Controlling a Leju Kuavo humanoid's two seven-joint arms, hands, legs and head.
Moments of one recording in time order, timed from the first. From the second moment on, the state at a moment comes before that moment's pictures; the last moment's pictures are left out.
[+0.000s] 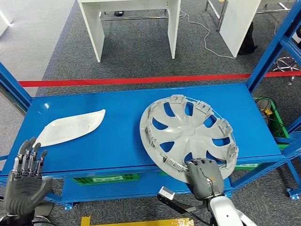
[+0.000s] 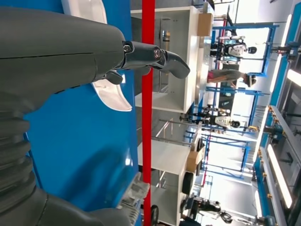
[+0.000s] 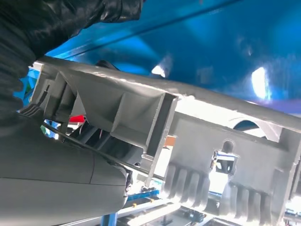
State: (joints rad) left arm 0.40 -0.19 0.19 -2.04 0.24 -0.38 -0.33; right arm 0.01 -0.36 0.70 -1.84 1.29 -0.13 0.37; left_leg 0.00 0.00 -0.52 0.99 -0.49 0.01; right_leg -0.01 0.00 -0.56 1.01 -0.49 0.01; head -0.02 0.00
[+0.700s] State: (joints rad) left arm 0.41 -0.21 0.19 -2.04 0.23 -0.40 -0.33; right arm 0.02 -0.34 0.67 -1.95 1.40 -0.27 0.33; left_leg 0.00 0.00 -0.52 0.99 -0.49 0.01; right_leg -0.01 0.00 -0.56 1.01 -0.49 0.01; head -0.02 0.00
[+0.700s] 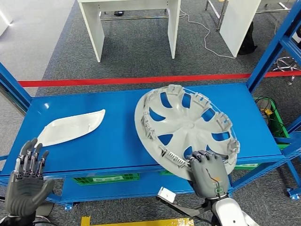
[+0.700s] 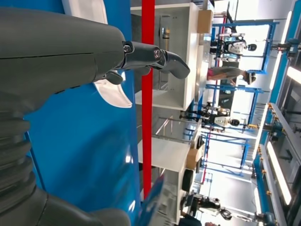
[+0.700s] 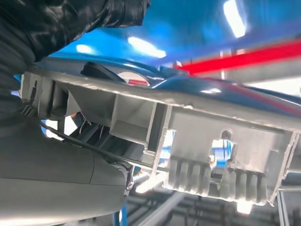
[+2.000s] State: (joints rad) left arm 0.41 -0.21 0.18 -2.04 0.21 -0.42 -0.38; right arm -0.07 -0.32 0.68 -2.08 1.50 -0.36 0.30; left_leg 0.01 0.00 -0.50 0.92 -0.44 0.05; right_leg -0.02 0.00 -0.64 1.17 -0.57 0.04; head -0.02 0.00
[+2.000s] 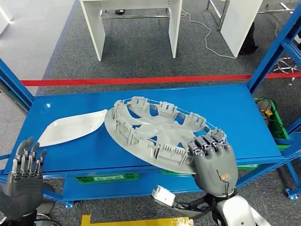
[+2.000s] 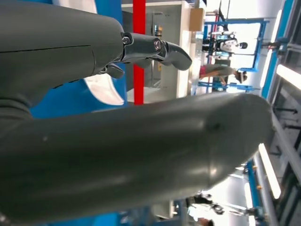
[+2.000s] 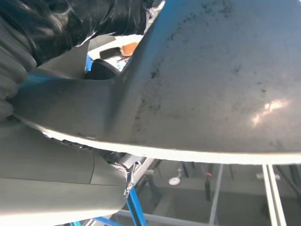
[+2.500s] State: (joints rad) left arm 0.41 -0.22 0.19 -2.03 0.21 -0.44 -0.38; right arm -0.07 -0.32 0.68 -2.08 1.50 -0.38 0.30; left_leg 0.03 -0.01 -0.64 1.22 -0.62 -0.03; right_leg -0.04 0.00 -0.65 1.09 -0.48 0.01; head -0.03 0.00
